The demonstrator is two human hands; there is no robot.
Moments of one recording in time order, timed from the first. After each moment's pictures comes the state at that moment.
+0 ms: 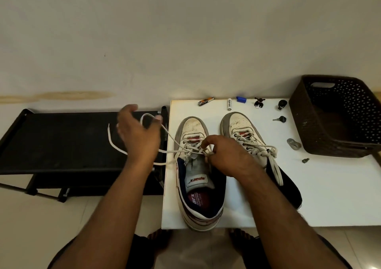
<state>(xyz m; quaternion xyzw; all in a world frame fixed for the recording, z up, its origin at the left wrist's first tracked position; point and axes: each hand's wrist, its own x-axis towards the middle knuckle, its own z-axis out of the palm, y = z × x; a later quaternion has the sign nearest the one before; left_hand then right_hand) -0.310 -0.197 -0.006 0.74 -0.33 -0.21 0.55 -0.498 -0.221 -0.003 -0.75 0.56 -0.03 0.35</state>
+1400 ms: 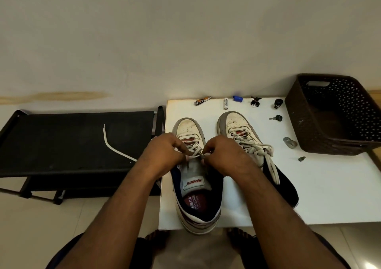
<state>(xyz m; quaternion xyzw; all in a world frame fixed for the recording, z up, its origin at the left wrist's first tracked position) -0.330 -0.190 -0.012 0.72 -0.57 -0.36 0.18 -0.492 -0.218 0.004 -0.71 0.61 -0.01 0.36</state>
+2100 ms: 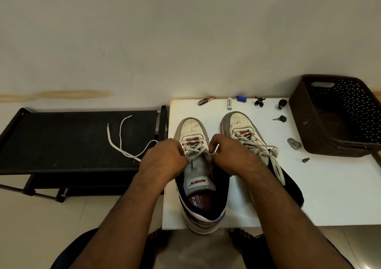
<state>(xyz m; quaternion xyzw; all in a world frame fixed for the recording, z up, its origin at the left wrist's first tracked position) -0.338 -0.182 0.006 0.78 -0.56 -0.29 0.04 -0.497 -0.223 0.002 -0.69 0.60 -0.03 0.40</state>
